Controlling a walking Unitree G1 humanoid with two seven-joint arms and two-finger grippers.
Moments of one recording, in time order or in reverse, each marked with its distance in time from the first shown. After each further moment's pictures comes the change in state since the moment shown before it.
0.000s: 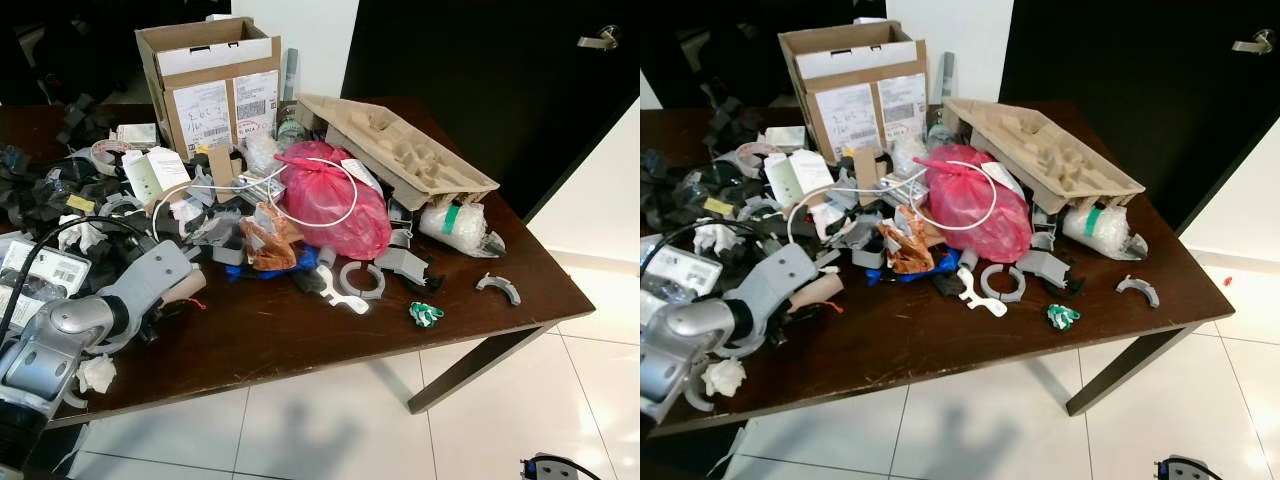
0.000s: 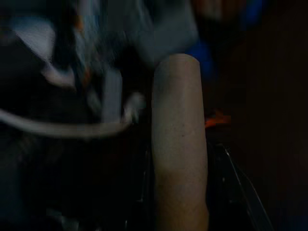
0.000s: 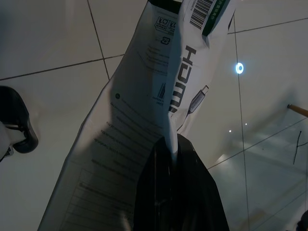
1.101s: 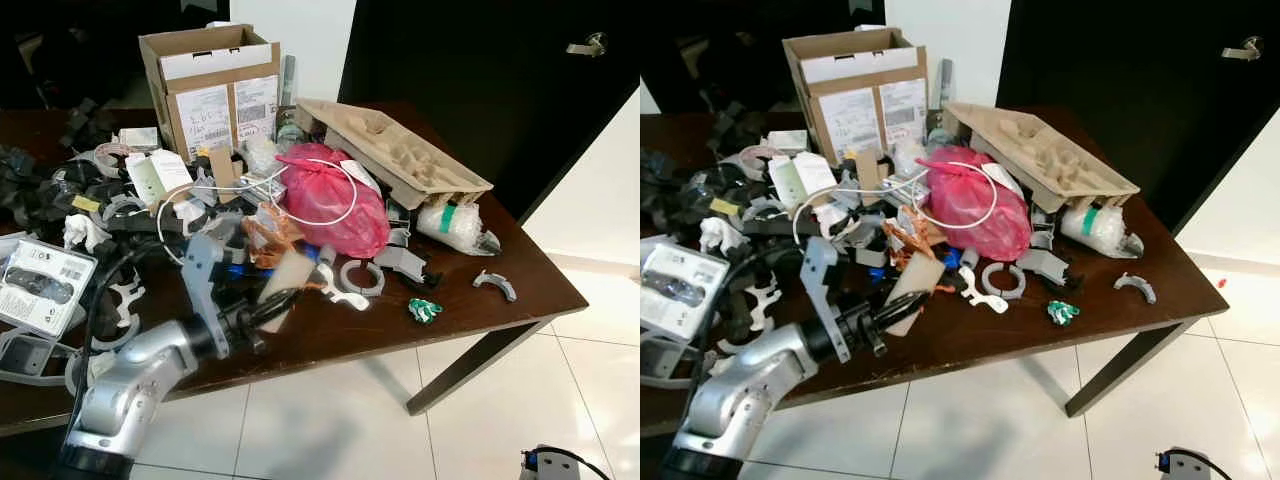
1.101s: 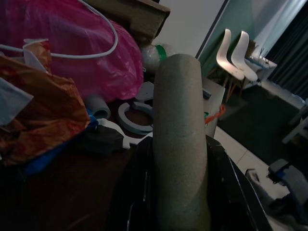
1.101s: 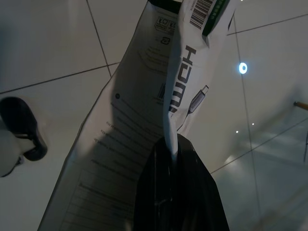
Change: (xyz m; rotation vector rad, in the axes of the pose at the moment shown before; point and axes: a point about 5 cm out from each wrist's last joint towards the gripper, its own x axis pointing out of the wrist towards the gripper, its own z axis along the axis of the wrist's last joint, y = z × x) left arm 0.022 -0.095 0.051 -0.553 -0.588 -0.384; right arm 0.002 0.003 0.012 0.043 -0.008 0.001
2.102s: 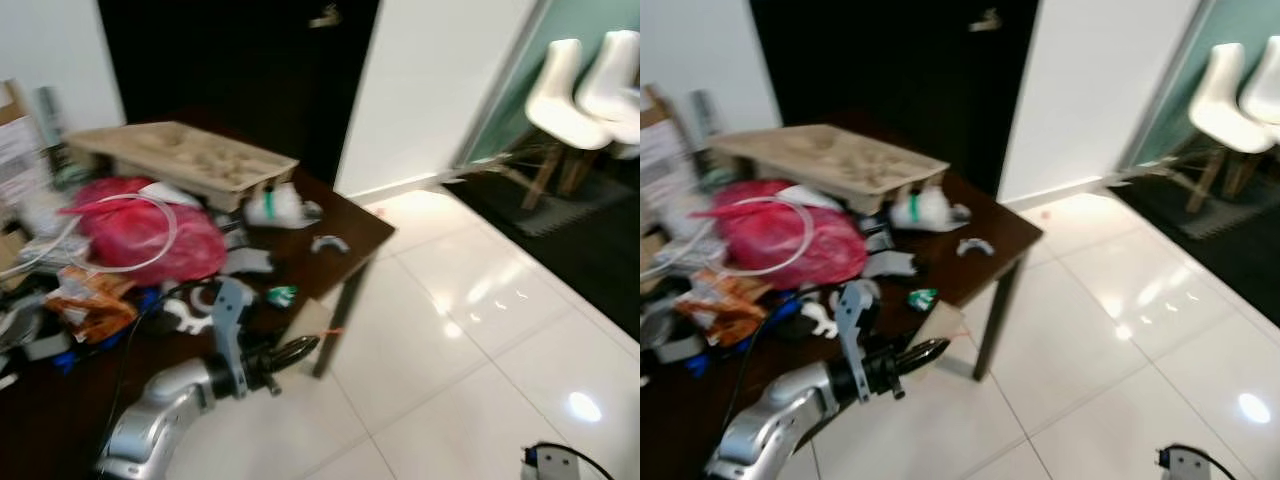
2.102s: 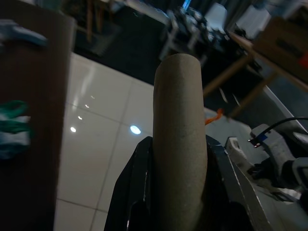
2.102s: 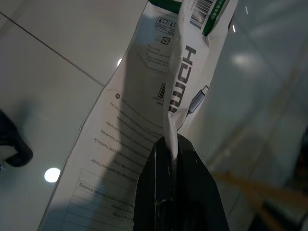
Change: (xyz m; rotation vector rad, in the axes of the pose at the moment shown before) left arm 0.005 -0.010 -0.047 -0.059 0.115 -0.048; right arm 0.000 0.001 0.001 0.004 0.004 -0.012
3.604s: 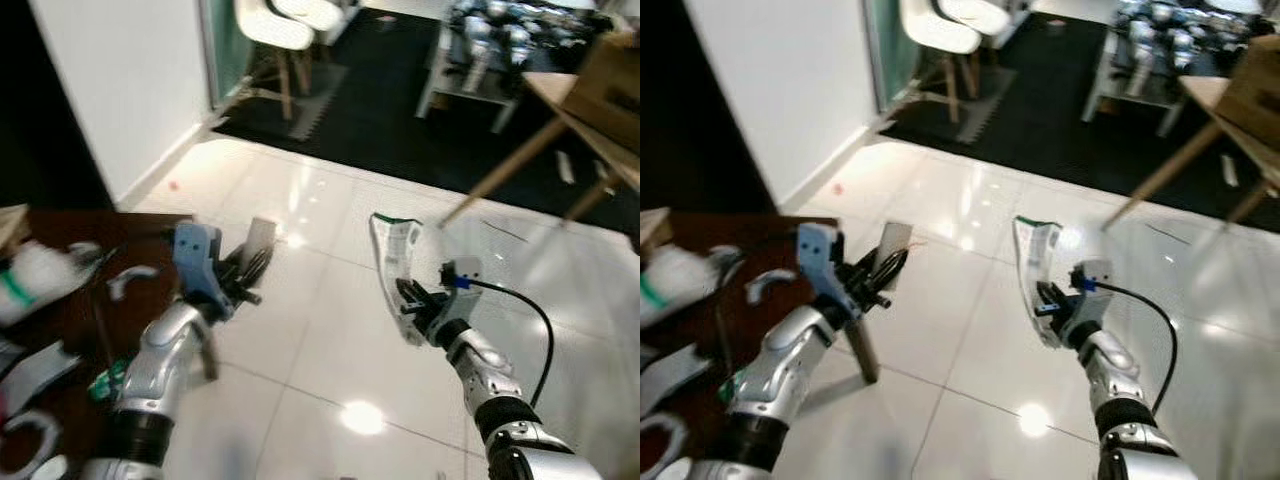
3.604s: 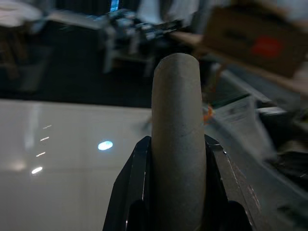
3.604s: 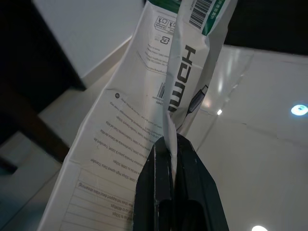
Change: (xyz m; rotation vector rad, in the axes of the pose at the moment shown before) left arm 0.018 0.048 0.060 0.183 -0.296 0.361; right arm -0.090 0.141 0.211 0.002 -0.897 1.004
